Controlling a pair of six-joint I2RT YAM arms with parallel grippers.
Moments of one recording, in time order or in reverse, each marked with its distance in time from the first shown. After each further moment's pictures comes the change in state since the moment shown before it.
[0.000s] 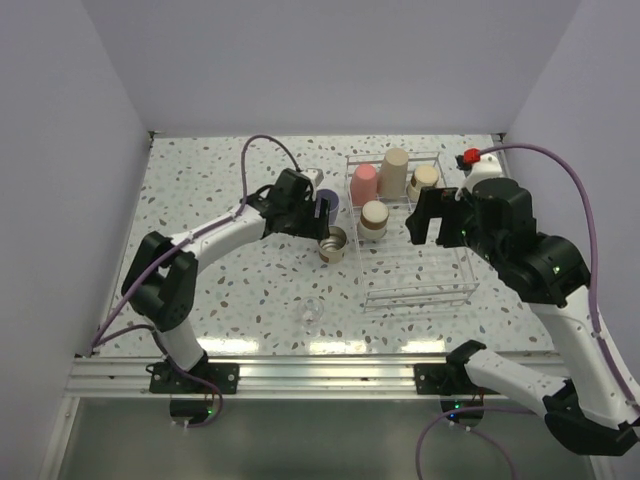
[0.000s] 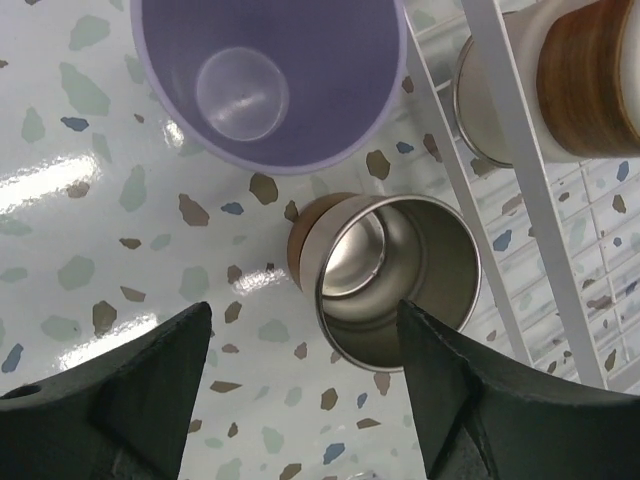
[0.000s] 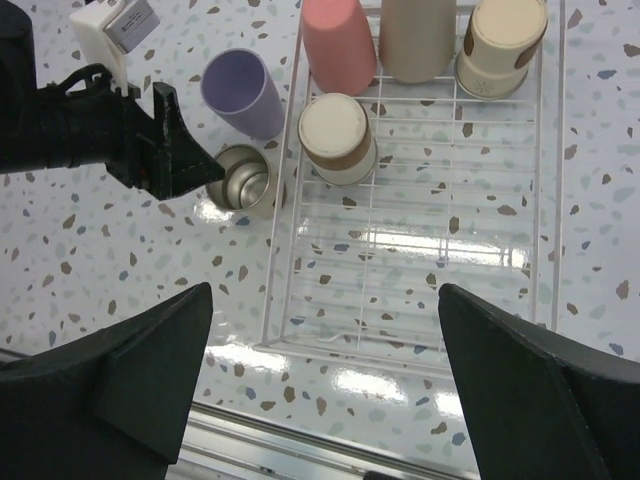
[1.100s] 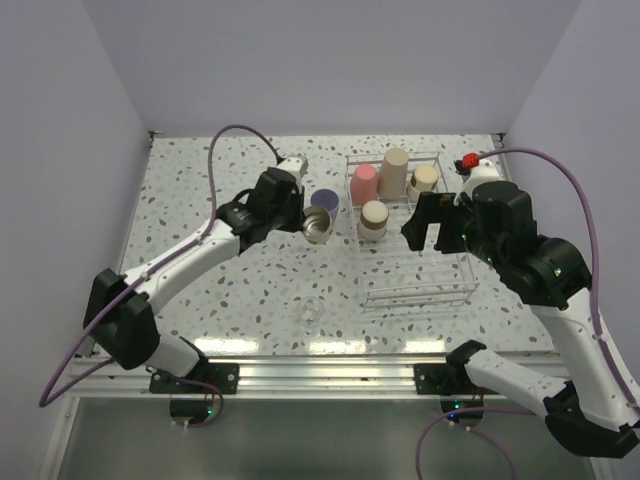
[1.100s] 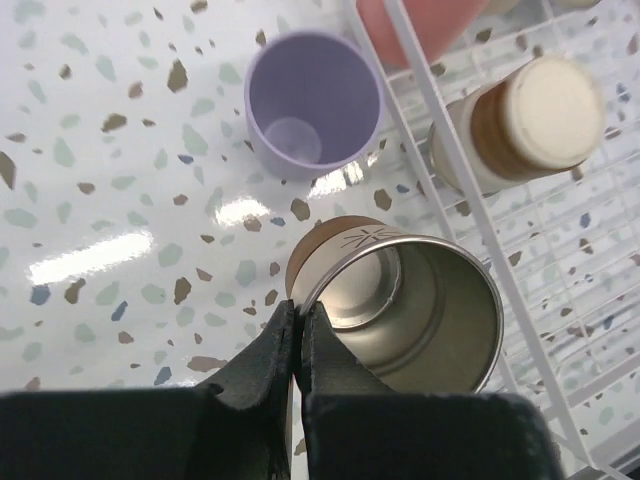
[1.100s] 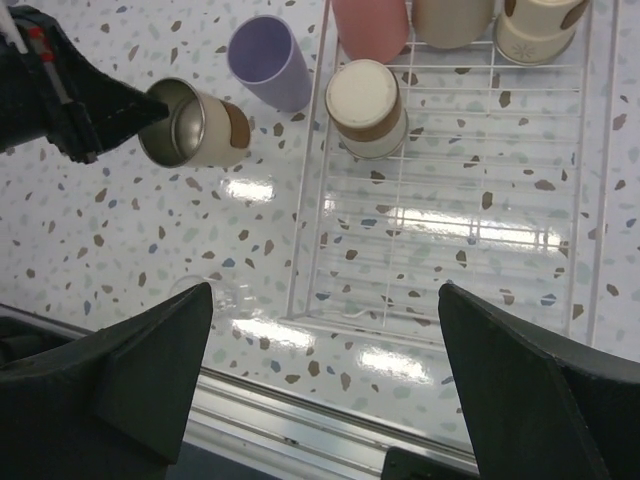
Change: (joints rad) left arm -0.047 -0.195 -0.048 -0.019 -0.196 -0.006; right arm 0.000 -0.026 -0.006 -0.055 -0.055 0.047
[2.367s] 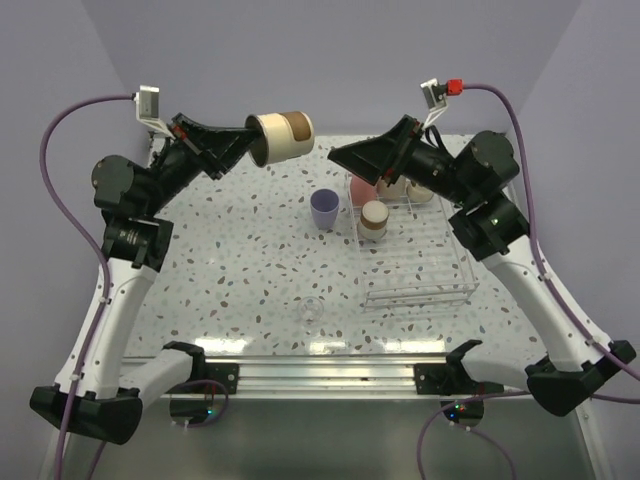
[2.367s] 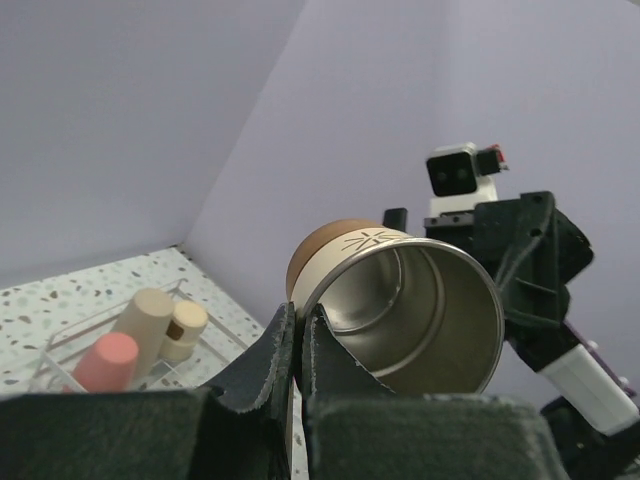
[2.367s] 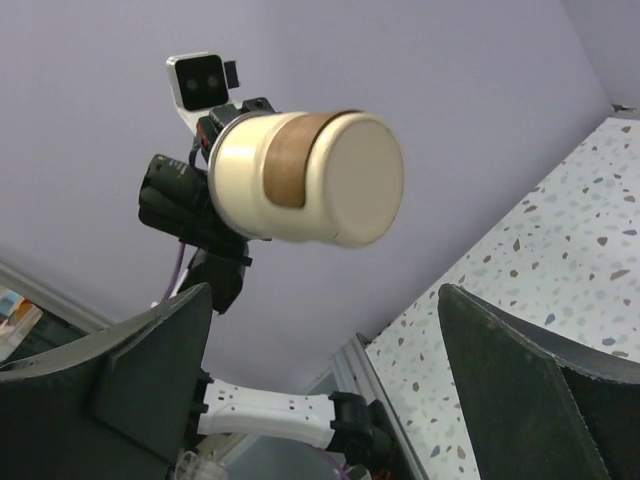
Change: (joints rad) left arm 0.448 -0.481 0.069 0.597 0.707 -0.458; right arm 0.002 0.234 -0.005 1.051 -0.682 0.475
